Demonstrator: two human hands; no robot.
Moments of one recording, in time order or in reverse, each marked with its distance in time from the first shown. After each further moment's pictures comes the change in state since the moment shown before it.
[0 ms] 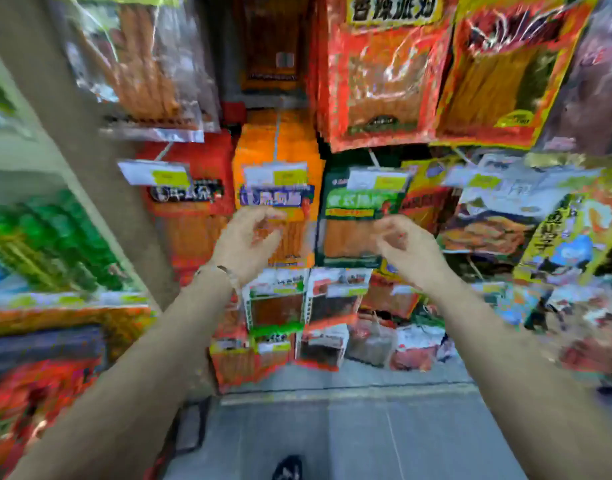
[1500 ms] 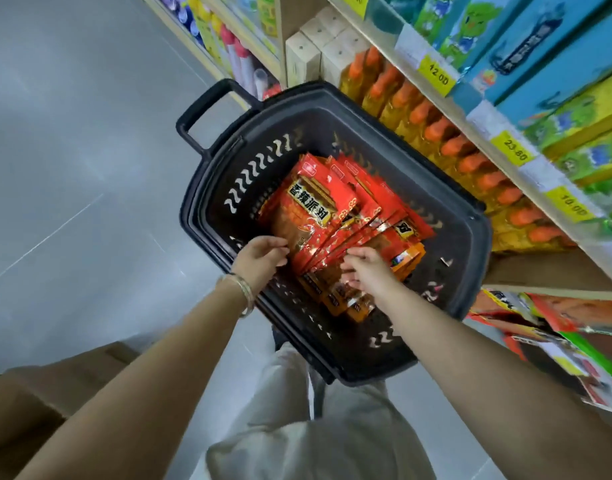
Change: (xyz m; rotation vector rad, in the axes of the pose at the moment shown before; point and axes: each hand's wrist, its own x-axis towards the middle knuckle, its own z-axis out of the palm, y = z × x) left_hand -0.380 -0.433 -0.339 -0.467 0.448 -1.491; right_hand -0.168 -0.226 0.696 0.113 -1.157 0.690
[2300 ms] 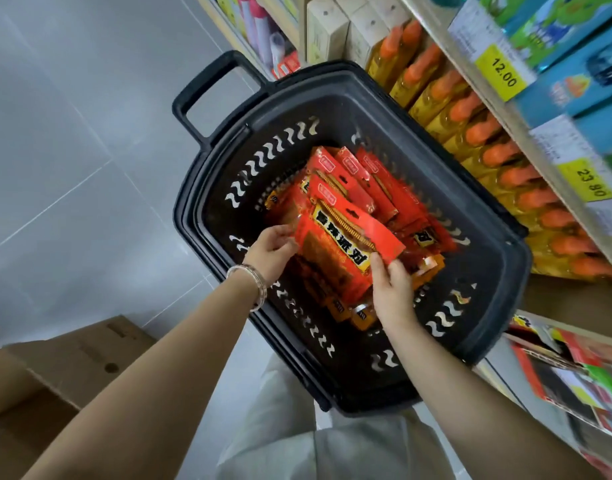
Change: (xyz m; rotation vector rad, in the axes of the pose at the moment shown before) left_hand 0.054 0.000 0.013 0.042 -0.019 -0.079; right_hand 0.011 0.008 -0.002 -0.130 0.239 -0.311
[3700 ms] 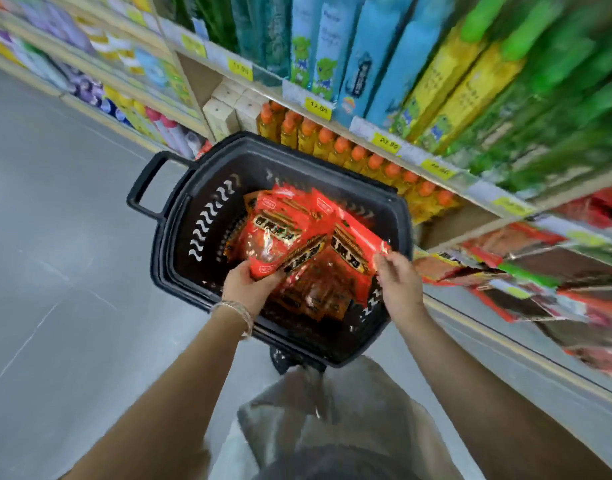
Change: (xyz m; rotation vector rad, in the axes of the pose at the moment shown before) left_hand -0.095 0.022 0.004 0.201 0.016 0.335; right_hand -0.097 0.004 -0.078 0.165 0.399 -0.126
